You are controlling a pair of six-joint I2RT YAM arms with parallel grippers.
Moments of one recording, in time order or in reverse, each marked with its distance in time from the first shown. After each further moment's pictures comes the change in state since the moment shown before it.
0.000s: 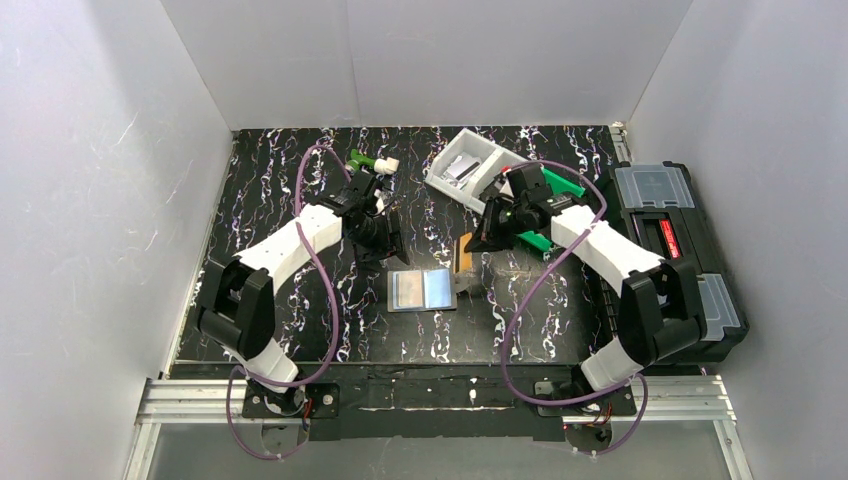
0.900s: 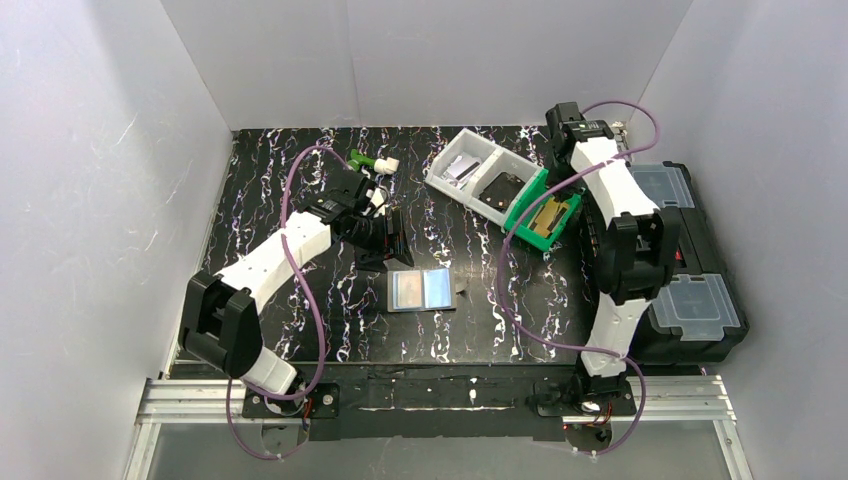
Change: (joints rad) left arm 0.000 -0.112 -0.019 -0.005 0.127 0.077; right arm -0.269 0.349 0.659 -0.561 0.848 -0.146
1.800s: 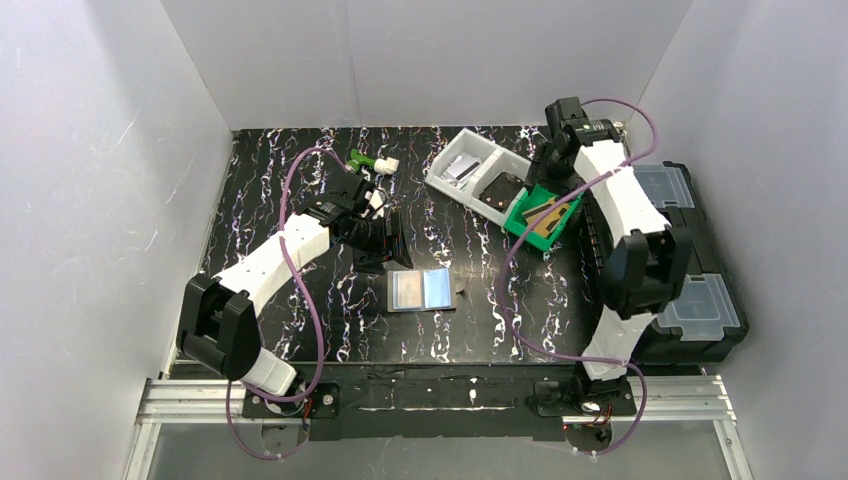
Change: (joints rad) left arm 0.000 -0.019 -0.024 0.005 -0.003 -0.001; right arm 0.029 -0.034 0.050 -0.043 -0.173 -0.034
